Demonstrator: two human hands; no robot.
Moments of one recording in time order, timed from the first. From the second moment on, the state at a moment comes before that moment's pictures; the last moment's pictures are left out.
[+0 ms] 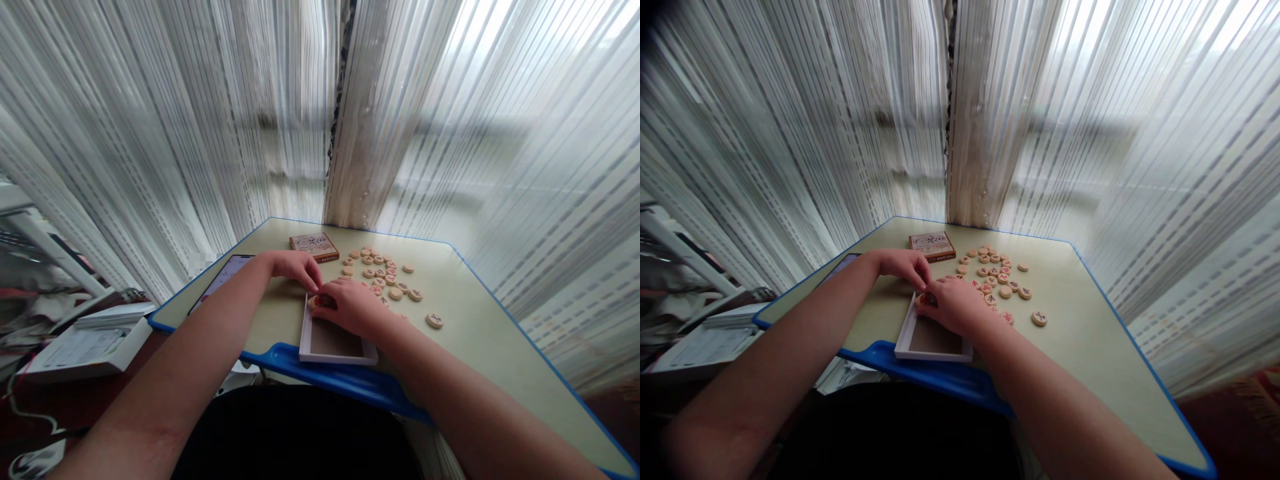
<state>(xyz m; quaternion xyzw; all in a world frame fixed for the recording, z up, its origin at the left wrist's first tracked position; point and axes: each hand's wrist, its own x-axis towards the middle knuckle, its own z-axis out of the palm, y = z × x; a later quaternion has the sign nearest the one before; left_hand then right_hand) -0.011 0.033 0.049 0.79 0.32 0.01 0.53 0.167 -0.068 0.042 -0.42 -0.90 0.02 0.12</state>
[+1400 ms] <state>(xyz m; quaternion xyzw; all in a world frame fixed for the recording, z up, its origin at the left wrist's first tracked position) -0.014 0.034 0.049 0.77 0.31 0.02 0.56 0.164 -0.067 0.038 -0.39 -0.90 0.05 0.19</state>
